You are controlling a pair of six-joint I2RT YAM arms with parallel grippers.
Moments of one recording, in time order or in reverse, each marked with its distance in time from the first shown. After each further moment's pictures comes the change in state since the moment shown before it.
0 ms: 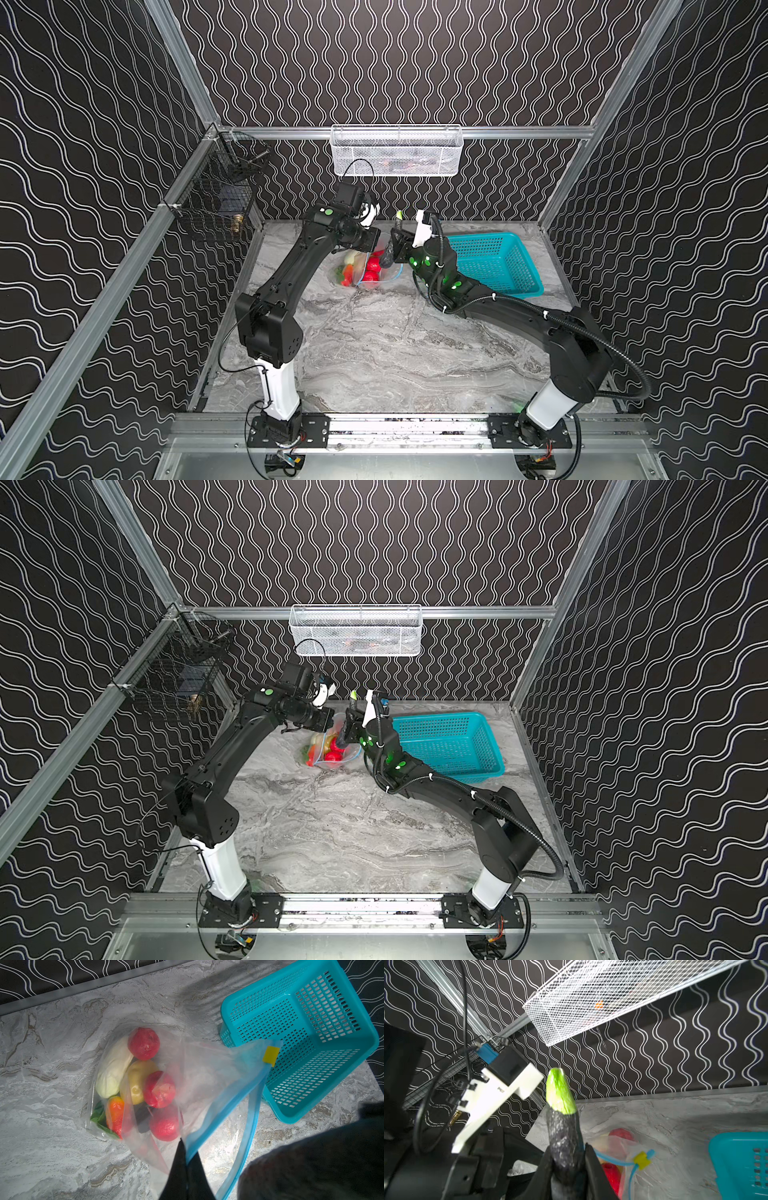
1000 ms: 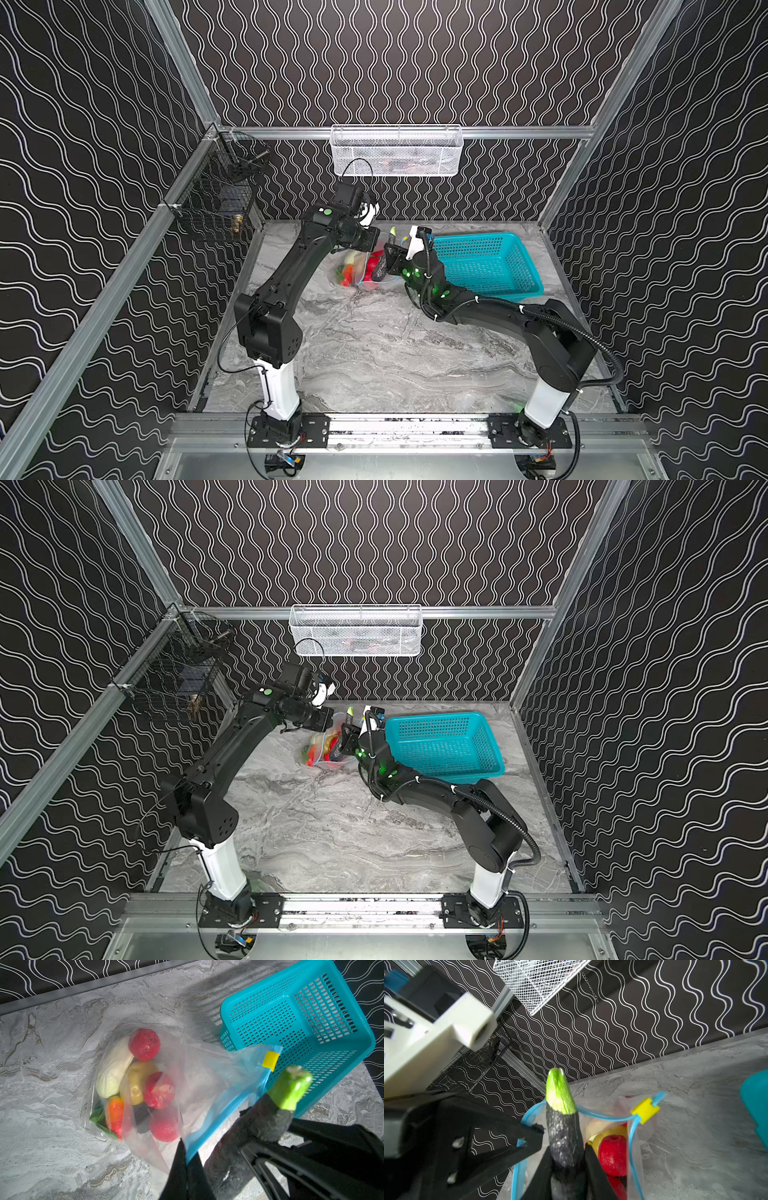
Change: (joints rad) left arm 0.004 0.001 0.002 0.001 0.008 -0.004; right arm 0.022 0.090 -0.071 0.095 -0.009 0.174
